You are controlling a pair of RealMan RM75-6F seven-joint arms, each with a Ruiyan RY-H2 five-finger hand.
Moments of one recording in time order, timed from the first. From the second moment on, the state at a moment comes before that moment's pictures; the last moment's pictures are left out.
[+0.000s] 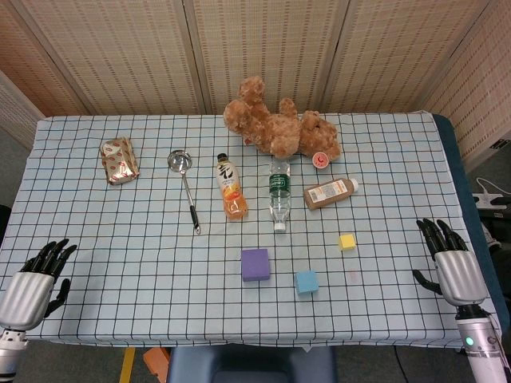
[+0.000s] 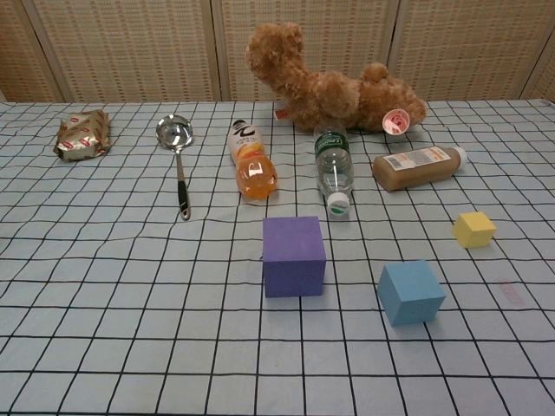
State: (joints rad) left arm -0.11 -1.16 -0.01 -1.50 1.60 1.50 0.13; right arm 0.14 -1.19 0.06 -1.56 -1.48 1.40 -0.12
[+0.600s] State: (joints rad) left arm -0.14 -1.15 -0.01 -1.50 1.60 1.47 0.08; right arm 0.17 -1.17 0.00 -1.54 -1.58 1.33 -0.05
